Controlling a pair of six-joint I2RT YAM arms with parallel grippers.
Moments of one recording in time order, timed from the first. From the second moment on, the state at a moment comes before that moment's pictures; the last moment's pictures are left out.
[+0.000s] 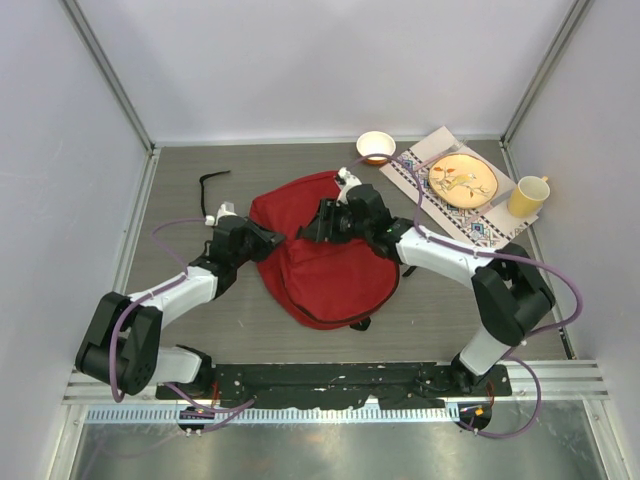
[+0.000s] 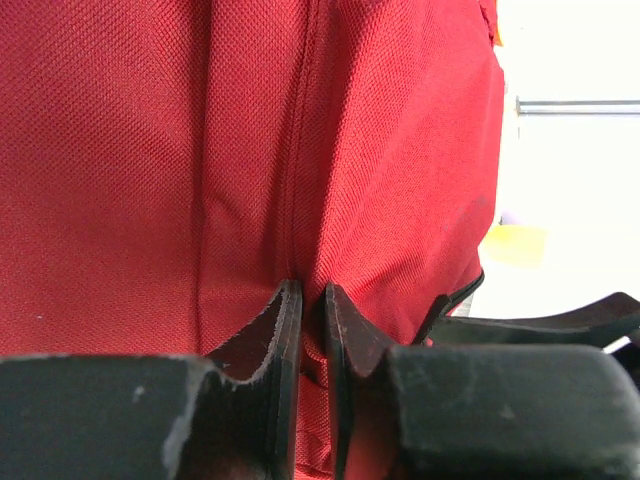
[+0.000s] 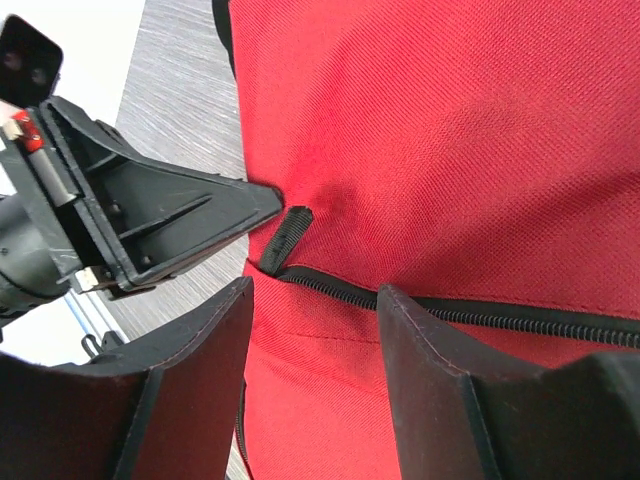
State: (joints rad) left arm -0.37 1.33 0.57 0.26 0.06 -1.15; right arm 0.69 1.62 1.06 0.07 -0.21 0.63
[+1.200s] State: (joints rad) left arm -0.36 1.31 0.57 0.26 0.11 -1.13; right arm 0.71 1.74 1.13 0.11 -0.22 0.68
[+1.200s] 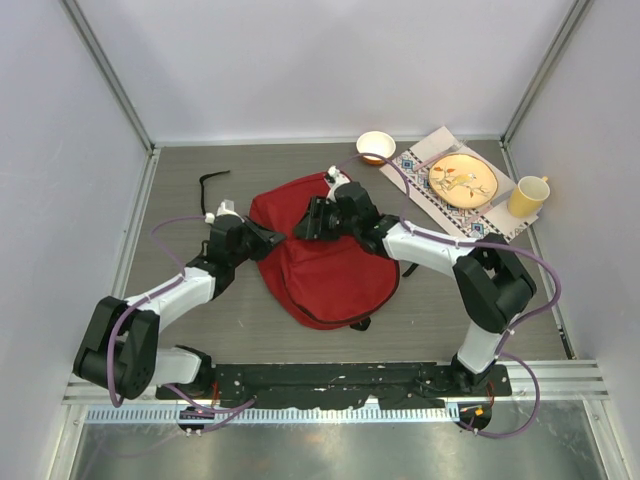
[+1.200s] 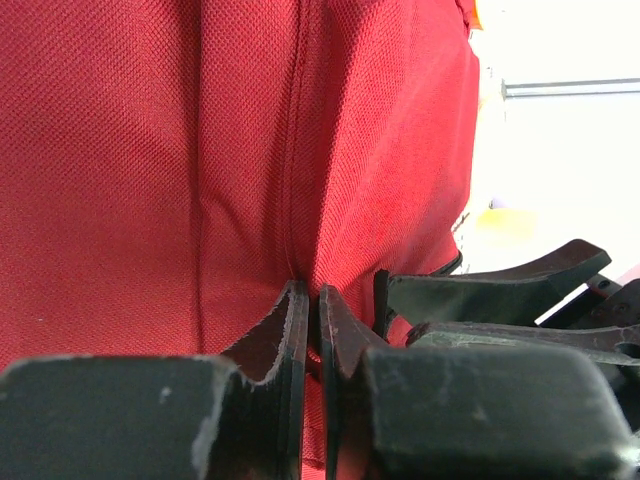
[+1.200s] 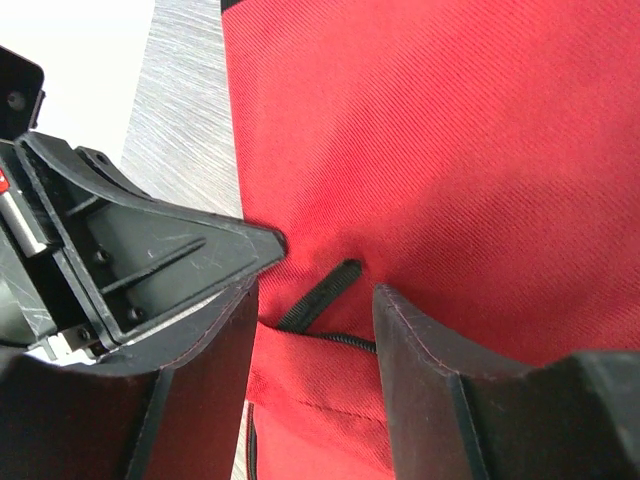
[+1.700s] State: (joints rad) left arm -0.36 1.31 0.57 0.26 0.12 -1.12; right arm 0.74 1.79 1.17 0.10 -0.20 0.70
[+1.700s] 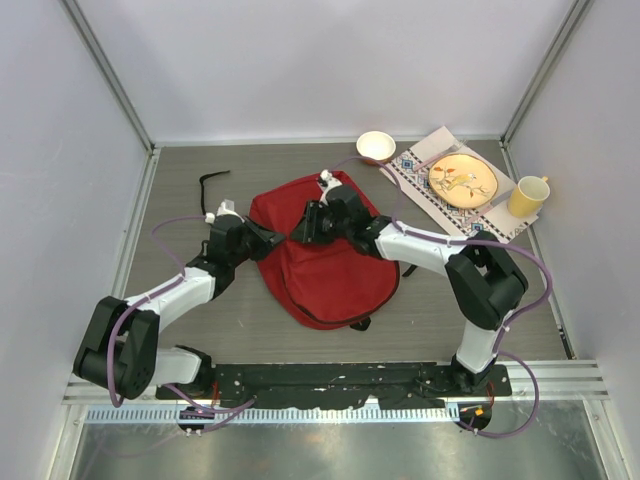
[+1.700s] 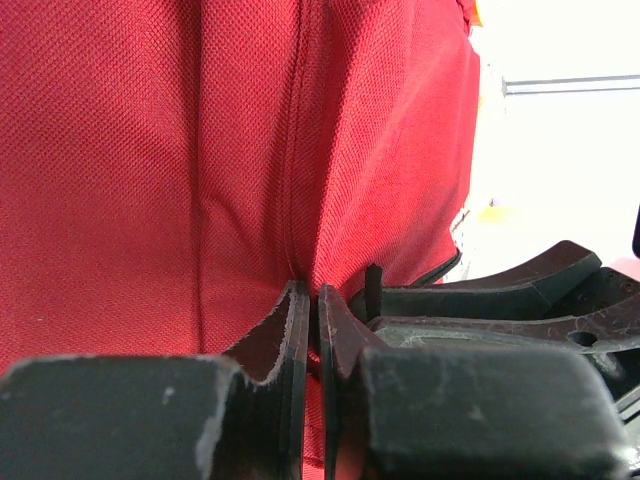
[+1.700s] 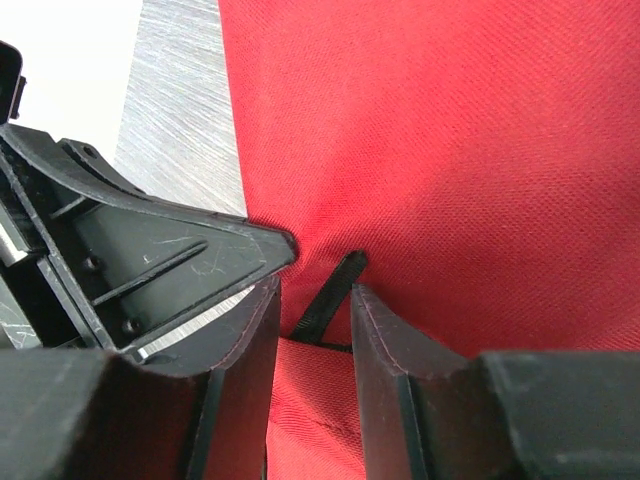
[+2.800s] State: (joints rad) left arm -0.35 1.28 0.57 0.24 0.14 -1.07; right arm 0.81 1.72 1.17 0.00 0.09 0.67
